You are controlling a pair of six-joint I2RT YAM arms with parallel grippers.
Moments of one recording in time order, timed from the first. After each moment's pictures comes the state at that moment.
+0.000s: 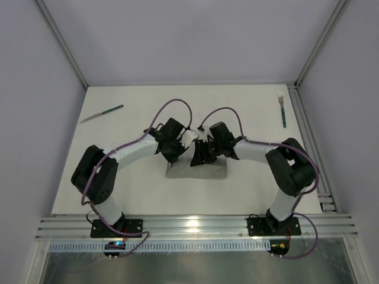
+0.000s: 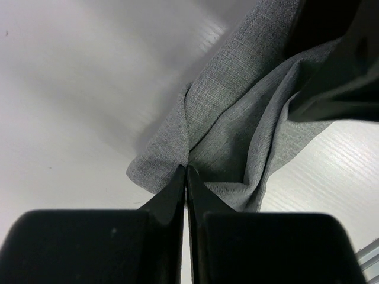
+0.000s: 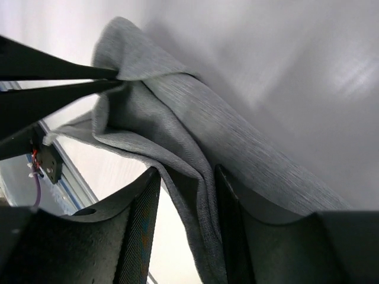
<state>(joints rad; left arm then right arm) -0.66 1.69 1.13 -0.57 0.12 0.25 0.59 1.75 0.92 -0.07 -0.54 0.43</state>
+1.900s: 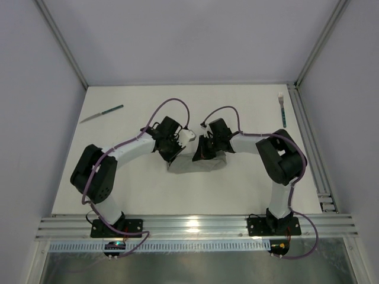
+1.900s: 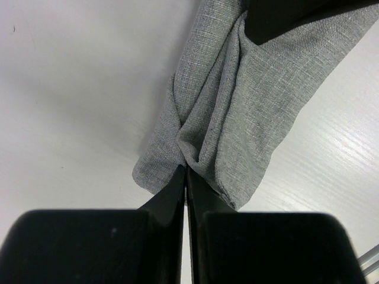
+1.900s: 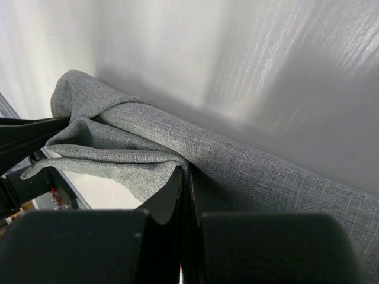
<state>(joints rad) -0.61 1.70 1.12 -0.58 0.16 0.32 0.54 1.90 1.02 -0.06 -0.51 0.55</state>
